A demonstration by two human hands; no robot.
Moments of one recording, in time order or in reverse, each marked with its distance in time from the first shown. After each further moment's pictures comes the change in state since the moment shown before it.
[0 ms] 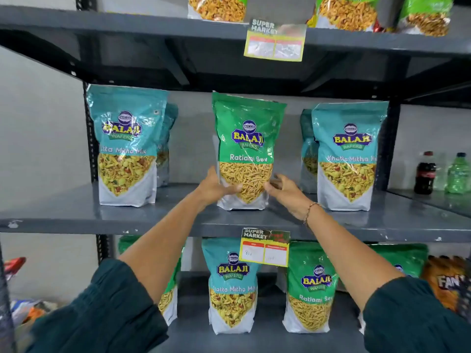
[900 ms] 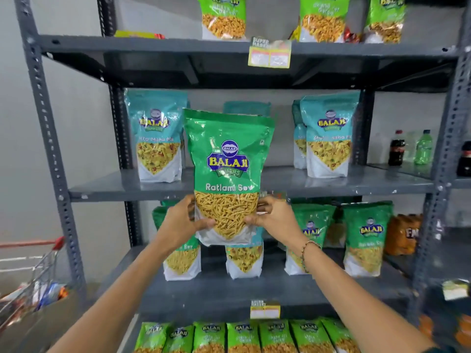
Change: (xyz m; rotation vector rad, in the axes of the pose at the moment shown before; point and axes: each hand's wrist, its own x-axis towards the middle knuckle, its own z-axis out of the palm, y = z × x) left_hand -0.258 -0.015 -0.051 0.111 0.125 0.101; right_hand -0.222 -0.045 0.074 -0.020 0.049 -0.105
